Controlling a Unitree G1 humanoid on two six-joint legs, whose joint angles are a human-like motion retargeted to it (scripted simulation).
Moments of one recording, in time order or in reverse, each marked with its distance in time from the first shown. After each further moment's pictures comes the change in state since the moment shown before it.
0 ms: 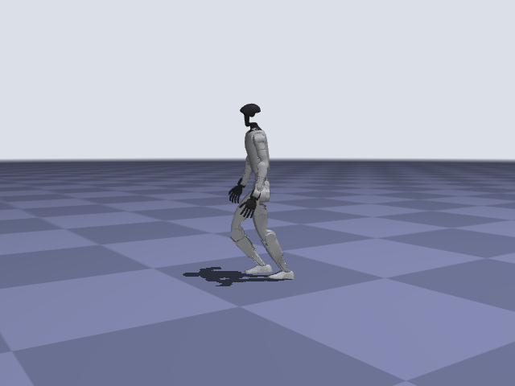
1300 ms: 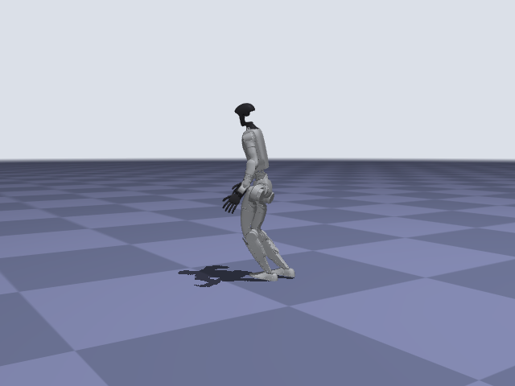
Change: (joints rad) left arm 0.049 0.052 0.179 -0.137 -0.044 -0.060 0.176; right arm -0.022 -0.004 -0.025 -0.204 -0.123 -0.018 -0.116; waist 0.005 0.003 -0.089; left_leg -0.448 0.104 0.086 0.257 -0.065 -0.042; right_leg 0.213 0.008 -0.041 -0.252 -0.210 -0.007
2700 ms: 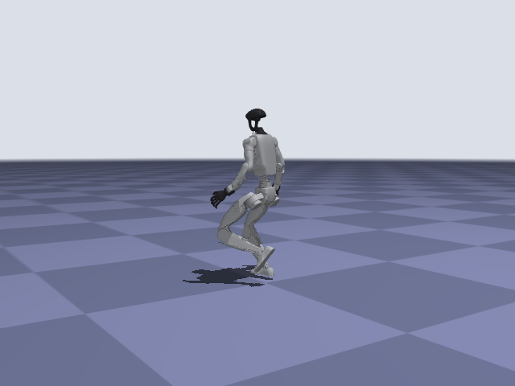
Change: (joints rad) left arm 0.060 0.023 -0.133 -0.254 0.010 -0.024 -0.007; right arm 0.137 -0.126 -0.039 0.083 -0.112 0.063 -0.109; waist -0.091 0.287 0.093; left_leg -0.308 0.594 -0.322 1.341 0.416 0.002; right_leg -0.219 0.309 -0.110 0.289 0.164 -0.230
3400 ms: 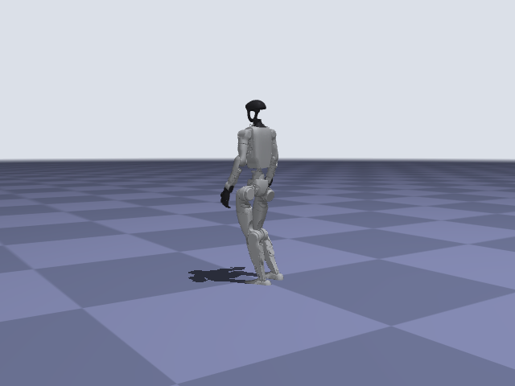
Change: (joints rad) left arm -0.022 -0.099 -0.125 0.350 0.000 0.136 -0.460; right arm -0.103 0.081 0.152 0.157 0.175 0.058 0.433; waist 0.021 -0.107 -0.126; left_leg 0.860 -0.526 0.187 -1.907 -0.035 -0.116; right_leg 0.440 -0.168 0.179 -0.559 0.023 0.200
